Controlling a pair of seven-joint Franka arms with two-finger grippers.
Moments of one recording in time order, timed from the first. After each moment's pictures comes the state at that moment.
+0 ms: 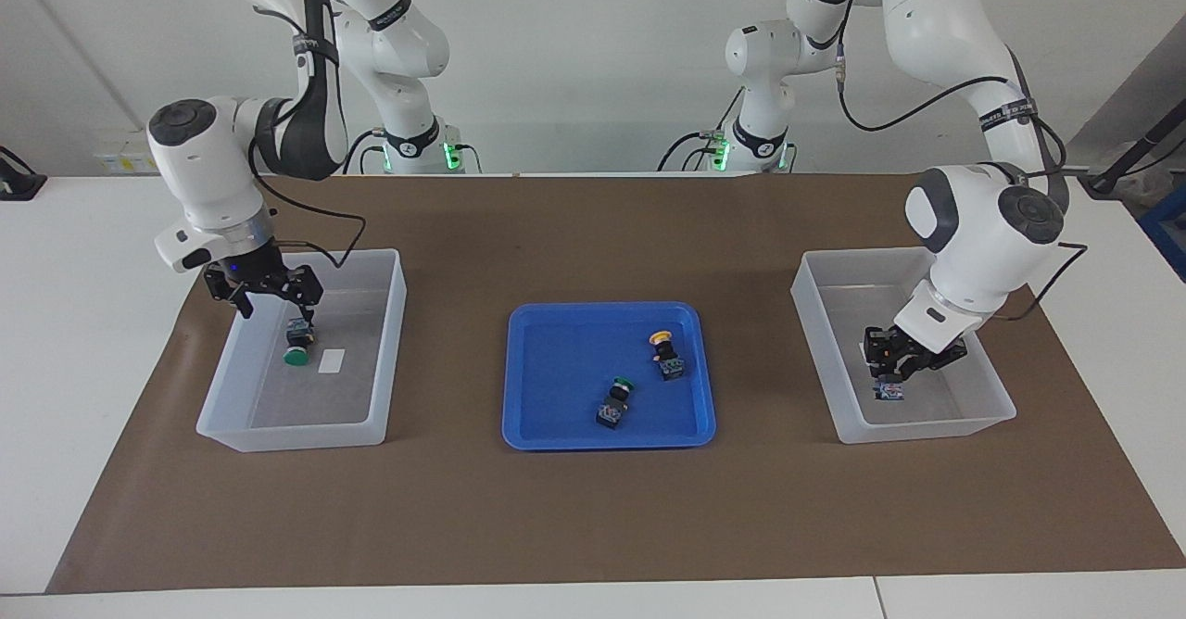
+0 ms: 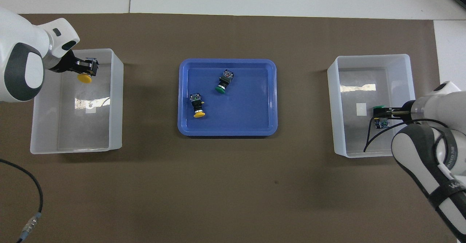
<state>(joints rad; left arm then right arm) 0.10 0.36 -0.12 -1.73 0.02 2.16 0.18 -0.23 0.02 0.12 -2.09 -0.06 2.31 -0.06</state>
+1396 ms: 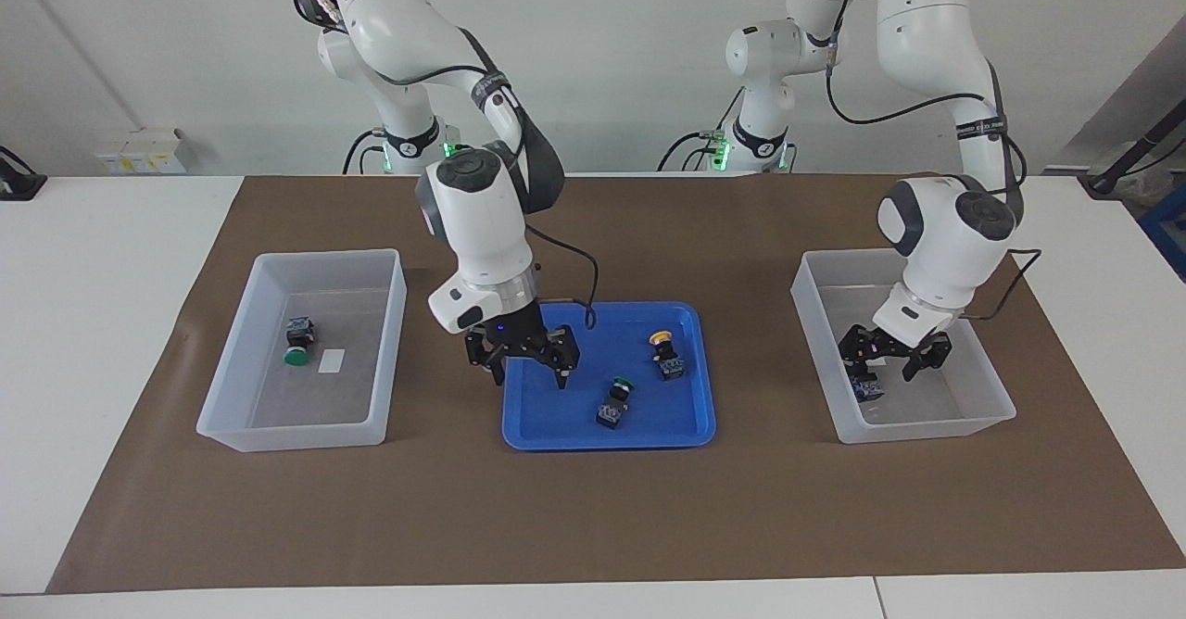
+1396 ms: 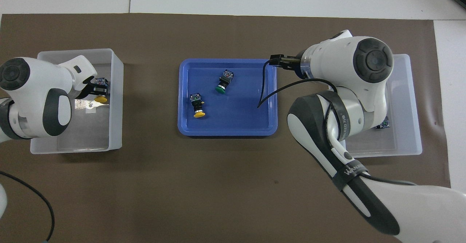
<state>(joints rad) 0.11 0.33 -0.13 -1.79 0.03 2.25 0.18 0.32 0.53 0.12 -1.50 -0.11 2.32 0.70</state>
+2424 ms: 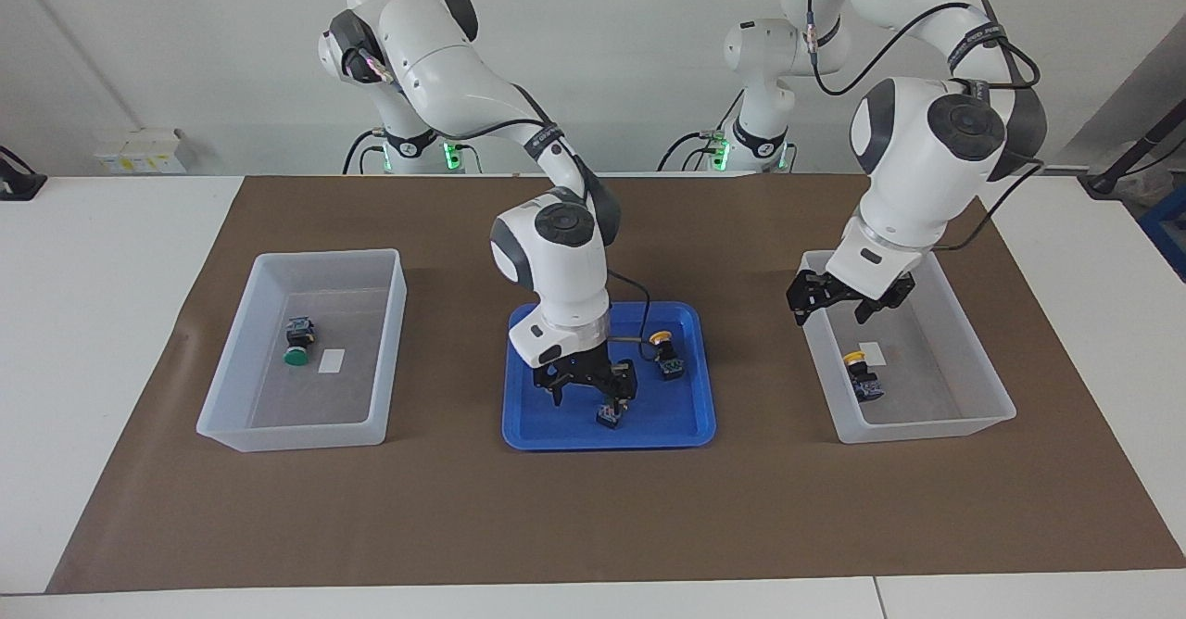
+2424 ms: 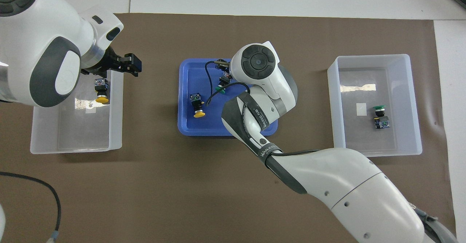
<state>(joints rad) -0.12 0.30 -0.15 -1.51 0.04 1.83 -0.29 0.41 0.74 0.12 -1.31 -0.18 2.32 0.85</state>
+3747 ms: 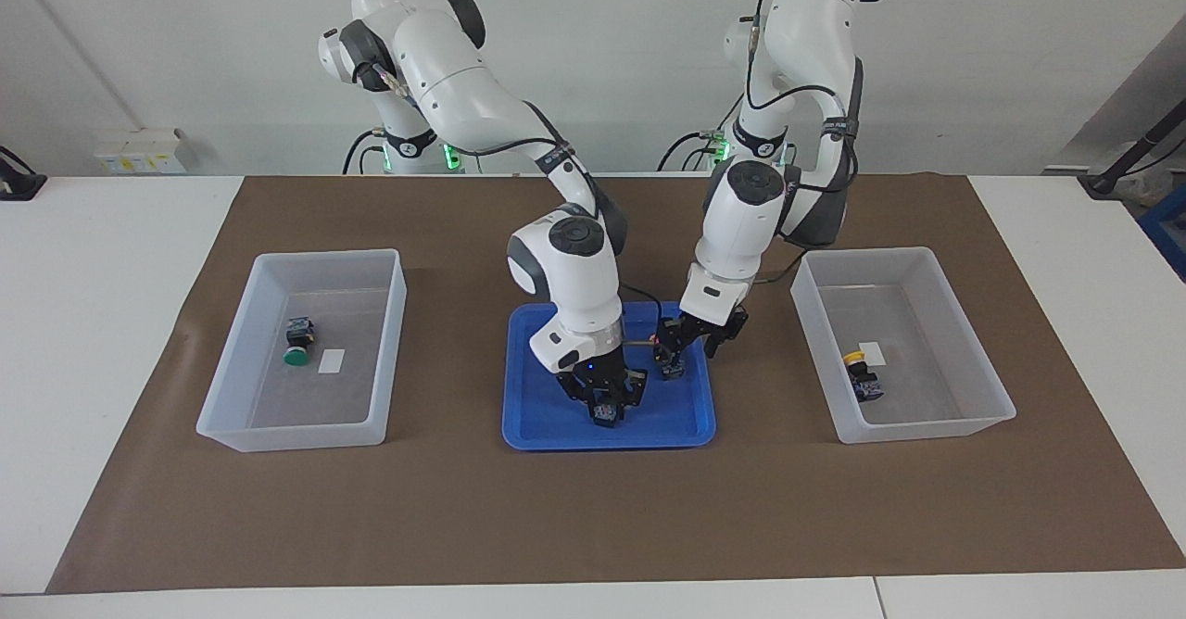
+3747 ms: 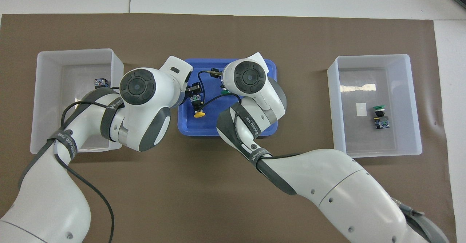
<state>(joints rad) -0.31 0.33 -0.16 -1.90 0.04 2.44 -0.70 0.44 0.76 0.12 -1.37 -0.18 2.45 0.88</state>
